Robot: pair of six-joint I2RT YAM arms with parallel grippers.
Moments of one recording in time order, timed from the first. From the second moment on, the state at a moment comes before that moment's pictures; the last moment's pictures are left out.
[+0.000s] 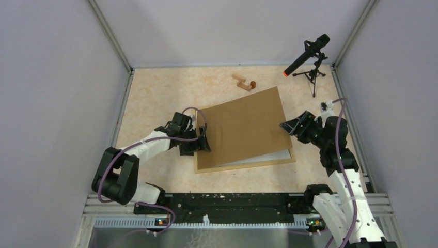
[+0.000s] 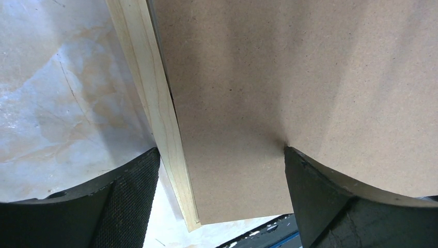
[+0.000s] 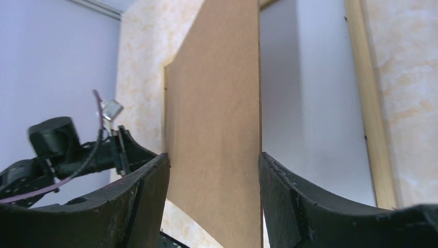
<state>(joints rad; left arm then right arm) -0.39 1.40 0.70 -0.38 0.31 -0.56 0.05 0.68 0.62 -0.38 -0.41 0.68</state>
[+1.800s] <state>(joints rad) -0.39 1.32 0.62 -0.34 0.37 -0.59 0.05 0.76 0.53 -0.10 -0.59 0.89</state>
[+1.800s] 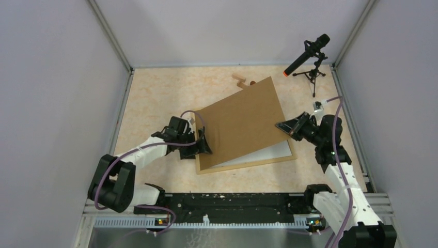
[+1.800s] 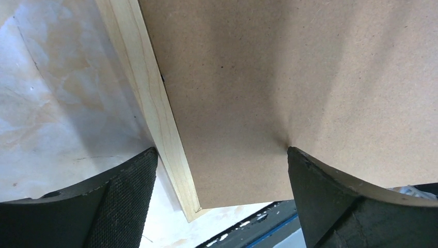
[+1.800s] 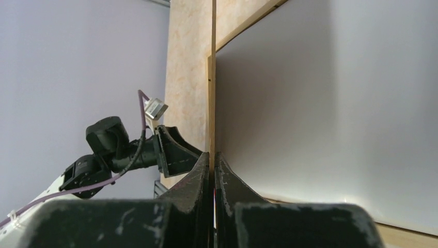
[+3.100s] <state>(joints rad) -0.30 1.28 0.54 -0.24 0.56 -0.63 -0.08 0.88 0.48 0.10 -0.80 0.90</state>
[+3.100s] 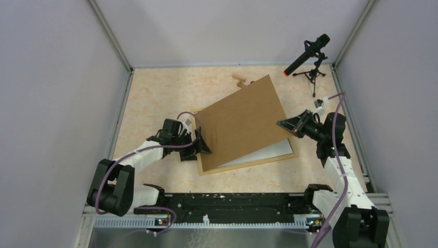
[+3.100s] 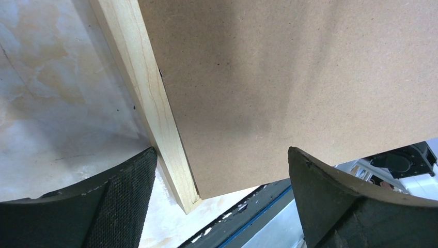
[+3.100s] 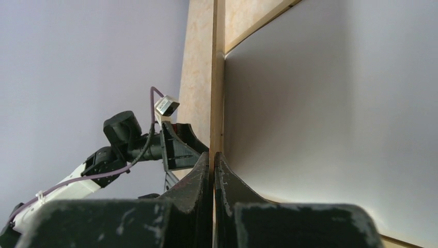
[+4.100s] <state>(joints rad) -0.12 1.26 0.39 -0.06 0.80 -0.73 -0.05 0.94 0.44 0.19 -0.78 0.90</state>
